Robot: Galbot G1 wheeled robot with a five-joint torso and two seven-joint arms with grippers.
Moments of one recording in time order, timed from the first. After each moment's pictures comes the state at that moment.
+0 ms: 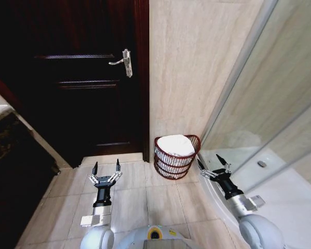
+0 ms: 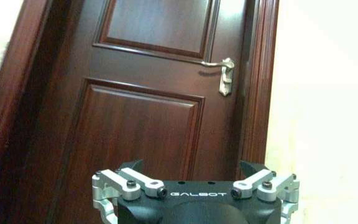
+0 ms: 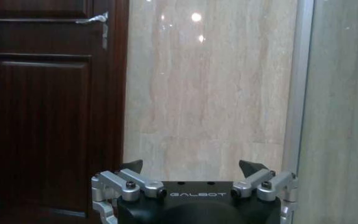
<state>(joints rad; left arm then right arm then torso) 1.73 -1.55 -0.51 -2.11 -0.16 -0.45 -0.01 -1.80 1.21 0.80 2.22 0.40 0.12 -0.19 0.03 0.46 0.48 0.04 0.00</state>
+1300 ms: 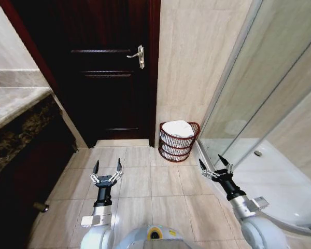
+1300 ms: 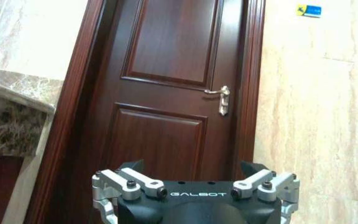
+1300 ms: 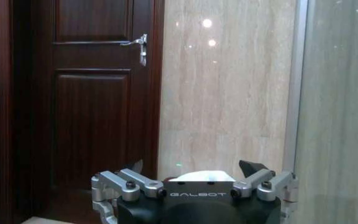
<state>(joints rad) 1.72 -1.54 -0.50 -2.10 -0.16 -0.48 0.02 -1.81 1.22 0.82 2.23 0.41 0.12 -0.19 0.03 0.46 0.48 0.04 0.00</state>
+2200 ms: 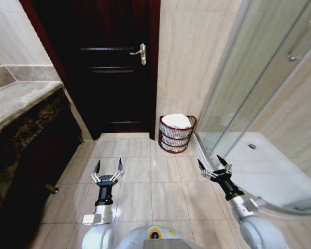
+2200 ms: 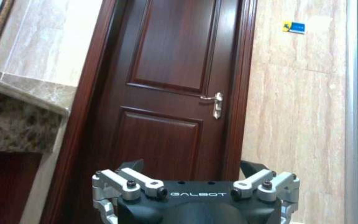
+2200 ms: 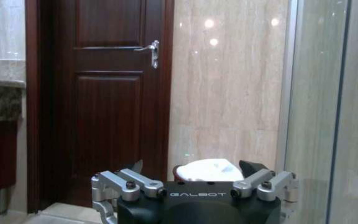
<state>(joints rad) 1.70 -1.53 -0.50 -2.08 -0.18 -0.48 0.02 -1.80 1.23 0.80 2.23 0.39 0.11 -0.19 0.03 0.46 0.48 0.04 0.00</state>
